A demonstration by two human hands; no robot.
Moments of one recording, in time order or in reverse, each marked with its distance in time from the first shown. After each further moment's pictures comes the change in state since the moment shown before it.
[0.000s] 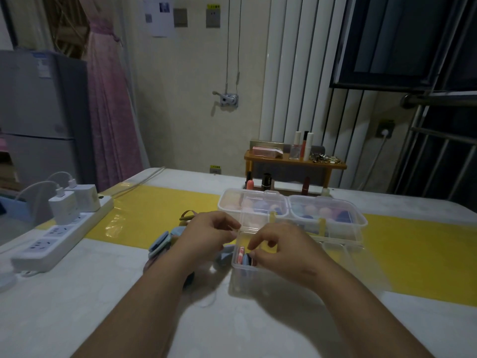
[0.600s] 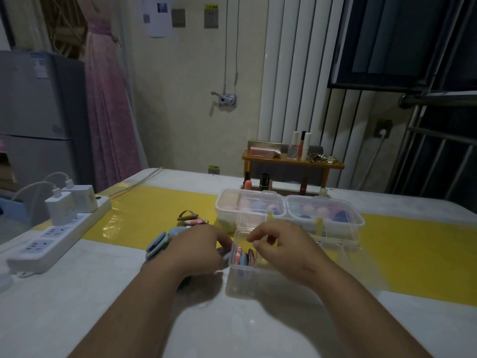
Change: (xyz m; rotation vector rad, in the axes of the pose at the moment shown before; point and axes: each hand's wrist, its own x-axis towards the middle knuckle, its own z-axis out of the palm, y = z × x) left_hand -0.006 -0.005 -0.008 0.796 -0.167 0.120; right_hand -0.002 0.002 0.000 0.126 0.029 0.064
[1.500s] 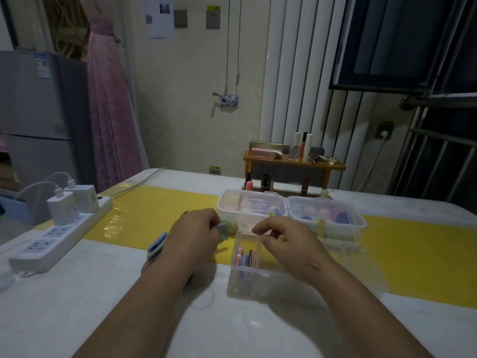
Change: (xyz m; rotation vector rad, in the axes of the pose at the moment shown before) left_hand 0.007 -0.002 0.000 -0.111 0.397 -0.104; right_hand 0.004 0.005 0.000 0.117 0.100 0.016
